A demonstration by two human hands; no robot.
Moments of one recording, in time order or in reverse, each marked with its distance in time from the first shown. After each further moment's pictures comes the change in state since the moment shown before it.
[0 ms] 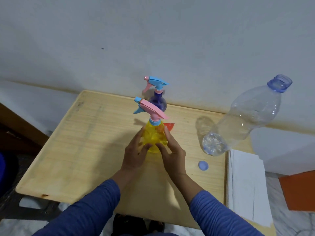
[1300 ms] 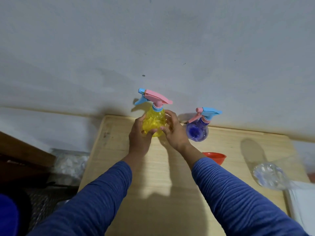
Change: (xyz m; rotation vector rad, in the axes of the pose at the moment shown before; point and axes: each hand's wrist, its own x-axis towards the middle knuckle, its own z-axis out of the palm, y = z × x) left_hand 0.191 -0.082 -0.110 -0.130 0.032 -0.202; right_hand 0.194 -0.038 0.167 -0.135 -0.253 0.253
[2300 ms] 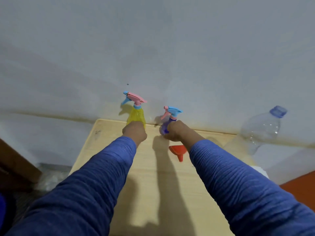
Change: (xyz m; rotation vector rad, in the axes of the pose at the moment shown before) left_hand -0.067 0.119 -0.007 1.074 -0.371 -0.099; right_hand -0.094 -0.064 -0.099 -1.120 -0.302 0.169
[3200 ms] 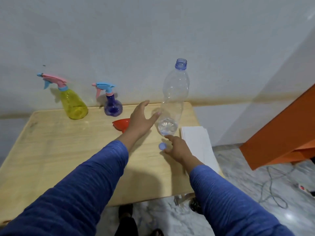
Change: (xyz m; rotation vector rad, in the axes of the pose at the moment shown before) left_hand -0.103 0.228 0.088 -0.789 0.218 0.460; right_hand -0.133 0.221 0.188 0.781 0.195 0.142
